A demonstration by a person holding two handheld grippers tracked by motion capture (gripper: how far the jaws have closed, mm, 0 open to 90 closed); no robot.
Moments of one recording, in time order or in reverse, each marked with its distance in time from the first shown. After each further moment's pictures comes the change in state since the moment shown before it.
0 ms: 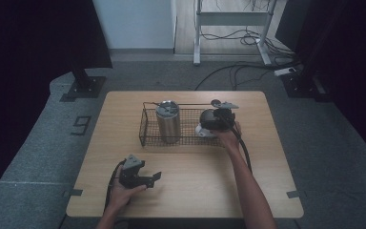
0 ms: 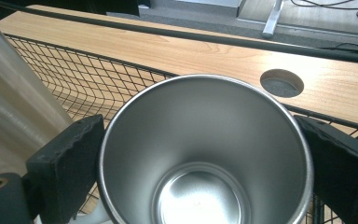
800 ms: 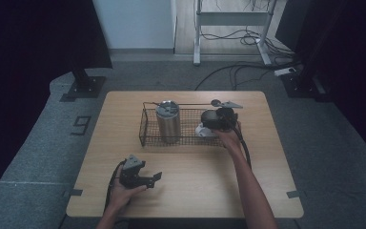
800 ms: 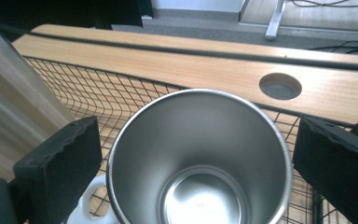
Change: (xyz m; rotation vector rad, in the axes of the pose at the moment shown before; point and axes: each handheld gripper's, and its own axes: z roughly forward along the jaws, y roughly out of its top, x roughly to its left) left arm -0.001 0.000 0.000 0.006 -0.002 0.000; right arm -0.004 0.003 -0.011 -0.031 0.021 0.056
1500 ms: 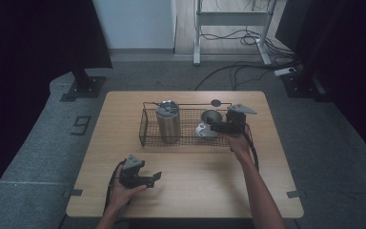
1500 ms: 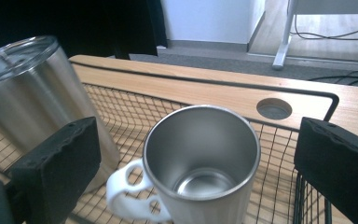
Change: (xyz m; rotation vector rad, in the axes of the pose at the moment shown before) left arm 0.000 0.000 0.000 -0.002 0.011 -0.002; right arm -0.002 -0.001 -0.052 -0.128 0.058 -0.008
